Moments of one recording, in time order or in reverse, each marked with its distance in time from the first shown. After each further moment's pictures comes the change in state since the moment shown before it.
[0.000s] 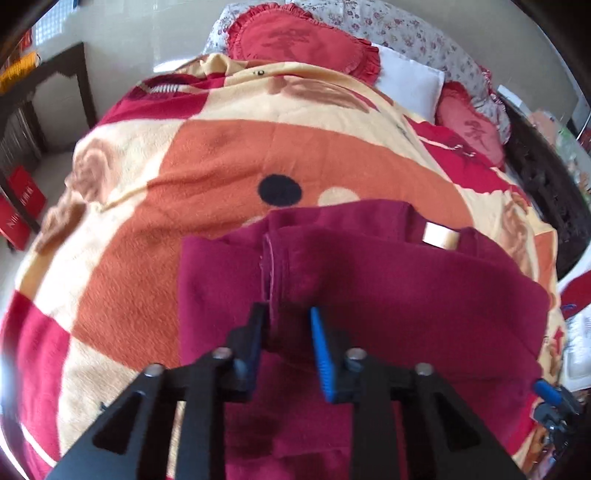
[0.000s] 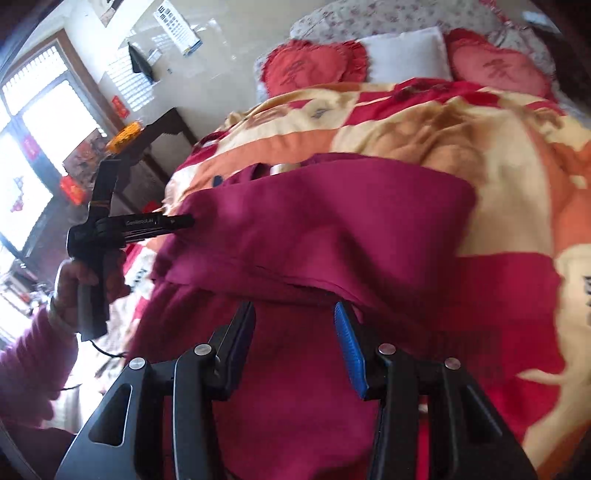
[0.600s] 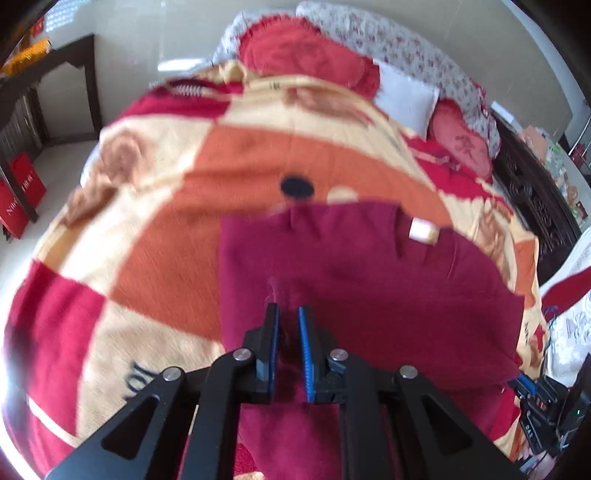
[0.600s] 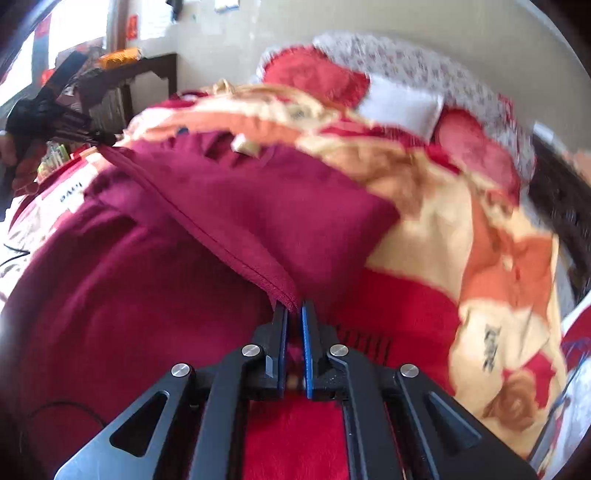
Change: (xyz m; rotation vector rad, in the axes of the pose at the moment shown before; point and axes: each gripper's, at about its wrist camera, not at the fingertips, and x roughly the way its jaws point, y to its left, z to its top) left arm -0.031 0.030 -0.029 -0.033 0.008 -0.053; right arm -0.005 0.001 -0.024 -0.336 0.031 -0.314
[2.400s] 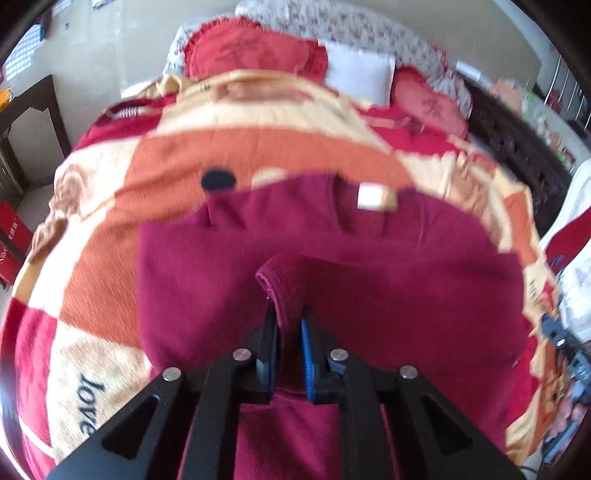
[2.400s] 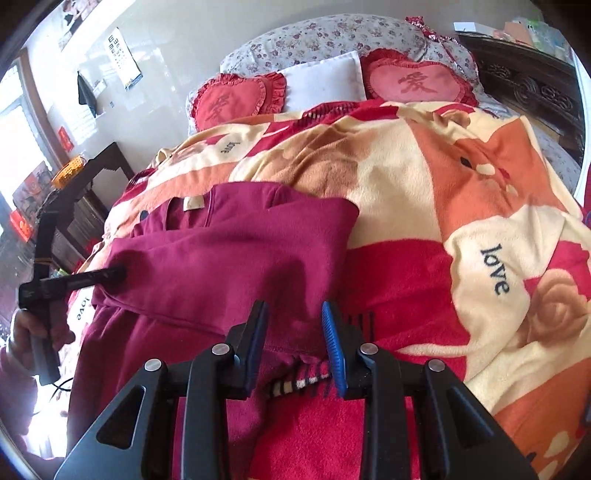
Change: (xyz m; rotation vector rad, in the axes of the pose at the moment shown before) left arm 0.001 -0.058 -0.004 0.157 -0.050 -0.034; right arm -0.020 -0.058 -0.001 0.465 -0.084 0.088
